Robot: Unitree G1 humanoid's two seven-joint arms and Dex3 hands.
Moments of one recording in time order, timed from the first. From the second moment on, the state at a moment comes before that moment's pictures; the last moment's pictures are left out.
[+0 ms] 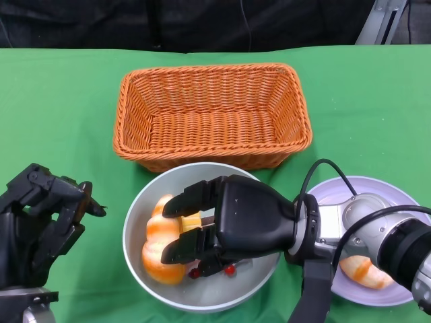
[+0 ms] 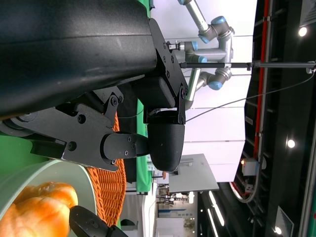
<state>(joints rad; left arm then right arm) -0.14 -0.05 0.31 0.49 -0.42 -0.76 -0.45 -0.87 -0.18 0.97 0.82 -1.24 -0.79 -0.94</state>
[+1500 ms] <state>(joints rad) -0.14 -0.03 0.31 0.48 -0.42 -0.69 -0.44 -0.87 -0.13 1.08 0.93 -1.32 -0.65 -1.21</state>
